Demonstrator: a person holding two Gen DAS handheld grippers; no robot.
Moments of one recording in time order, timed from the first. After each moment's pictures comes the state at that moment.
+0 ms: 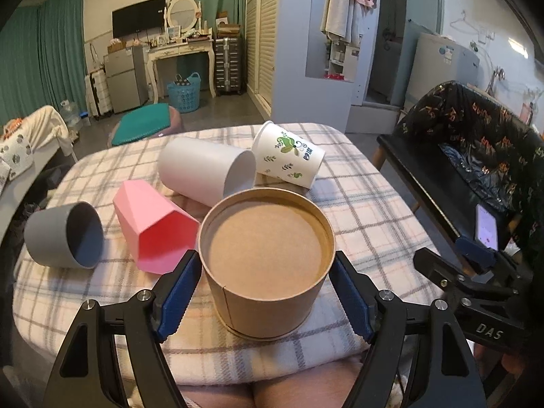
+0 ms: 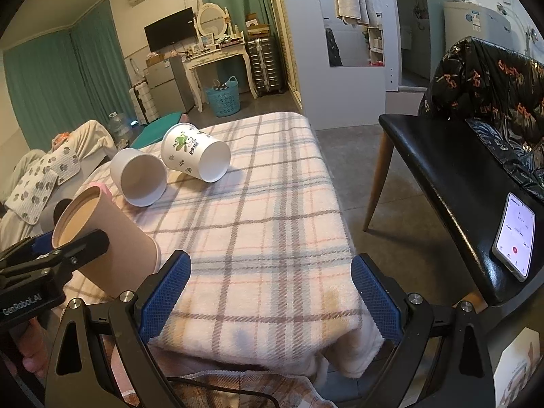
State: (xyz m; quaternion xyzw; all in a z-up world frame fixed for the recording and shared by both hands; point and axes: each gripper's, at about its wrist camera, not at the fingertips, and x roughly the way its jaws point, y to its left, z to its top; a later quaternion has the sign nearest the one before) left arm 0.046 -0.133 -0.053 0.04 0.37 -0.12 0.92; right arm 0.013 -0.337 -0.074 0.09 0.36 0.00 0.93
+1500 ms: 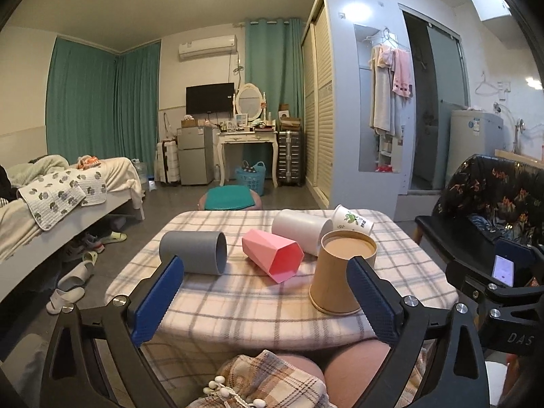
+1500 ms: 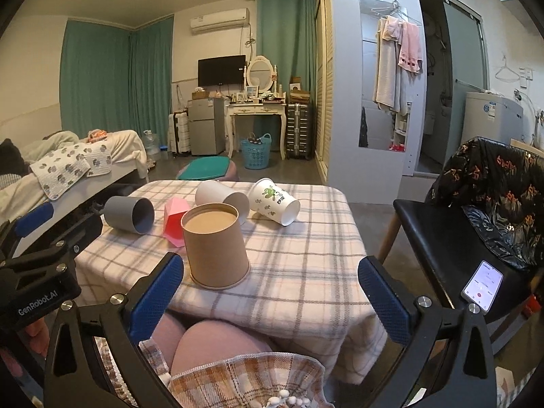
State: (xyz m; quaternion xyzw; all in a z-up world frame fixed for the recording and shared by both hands) left arm -0.098 -0.048 -0.016 0.00 0.17 0.00 0.99; right arm -0.099 -0.250 -0.008 -0.01 0.23 0.04 0.97
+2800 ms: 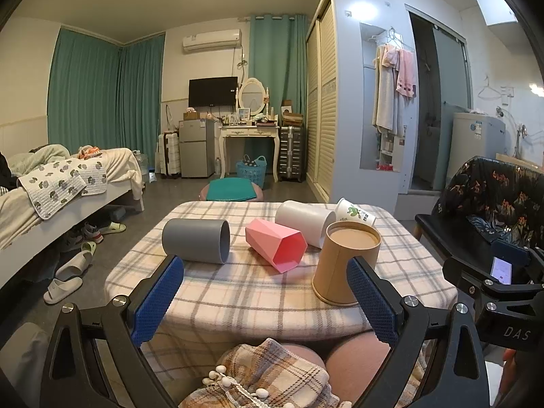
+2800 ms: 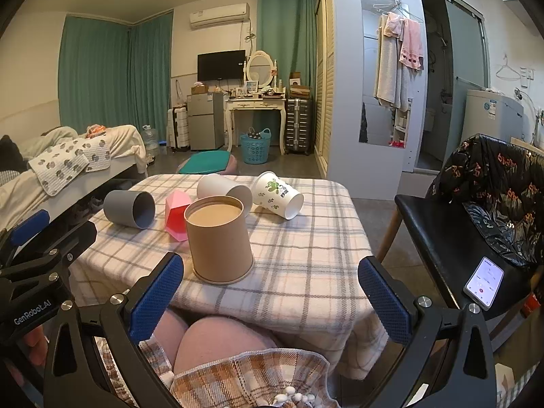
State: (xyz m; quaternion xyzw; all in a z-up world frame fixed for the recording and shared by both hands) left arm -0.105 -0.043 -0.024 -0.01 0.17 0.00 0.98; right arm -0.099 -0.244 -0.010 -0.01 0.24 0.04 0.97
